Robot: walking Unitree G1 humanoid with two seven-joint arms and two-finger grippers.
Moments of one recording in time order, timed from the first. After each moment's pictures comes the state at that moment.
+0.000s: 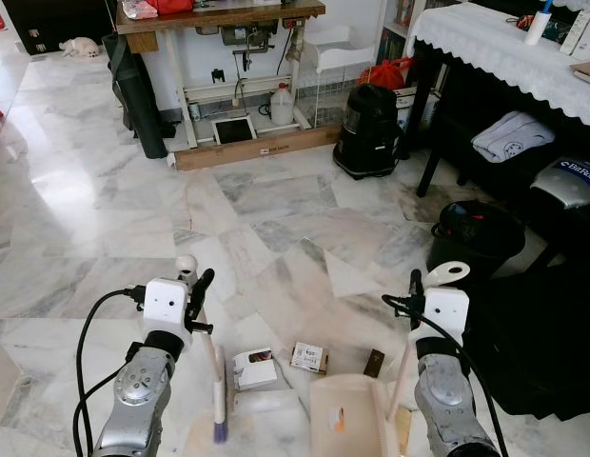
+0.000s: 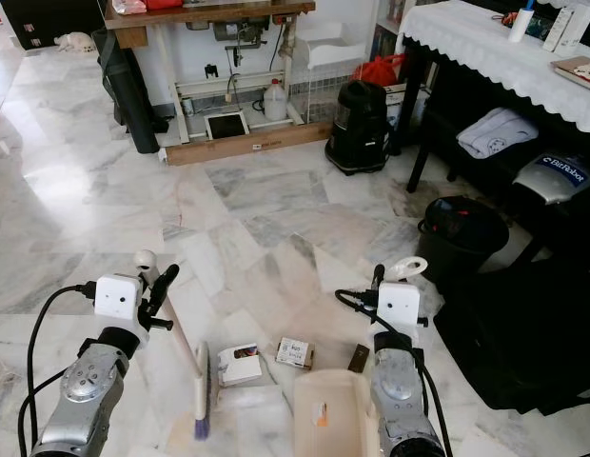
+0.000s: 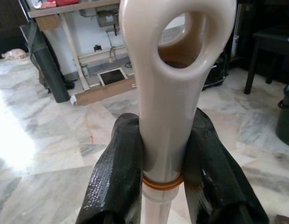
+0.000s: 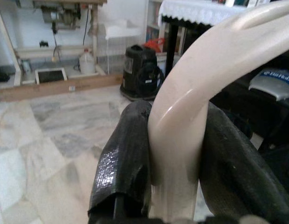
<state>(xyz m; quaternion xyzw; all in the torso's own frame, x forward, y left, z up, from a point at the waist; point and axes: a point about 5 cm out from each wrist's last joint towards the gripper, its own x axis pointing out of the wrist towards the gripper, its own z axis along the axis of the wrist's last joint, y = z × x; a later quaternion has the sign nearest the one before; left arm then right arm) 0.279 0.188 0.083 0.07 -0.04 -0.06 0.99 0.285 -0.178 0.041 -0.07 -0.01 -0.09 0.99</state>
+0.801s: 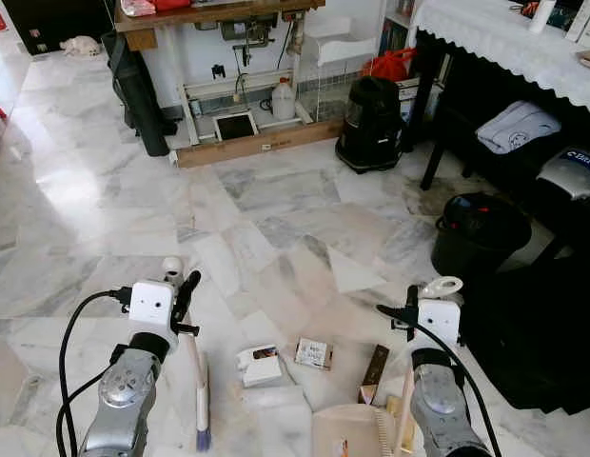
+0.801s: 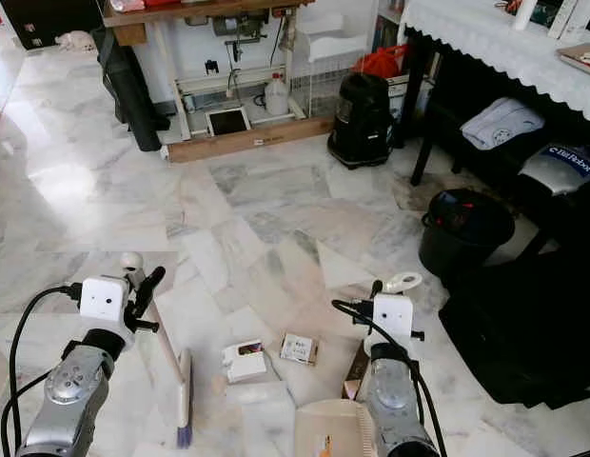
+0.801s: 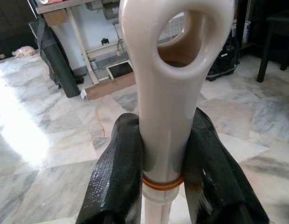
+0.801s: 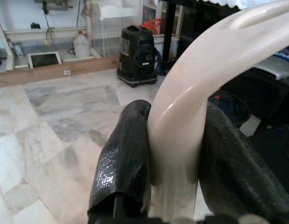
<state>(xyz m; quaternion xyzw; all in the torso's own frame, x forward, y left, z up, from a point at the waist) 0.277 0.202 0.082 0.09 -0.03 -0.05 0.99 0.284 -0.173 0.030 -0.07 0.01 -0.10 0.99</state>
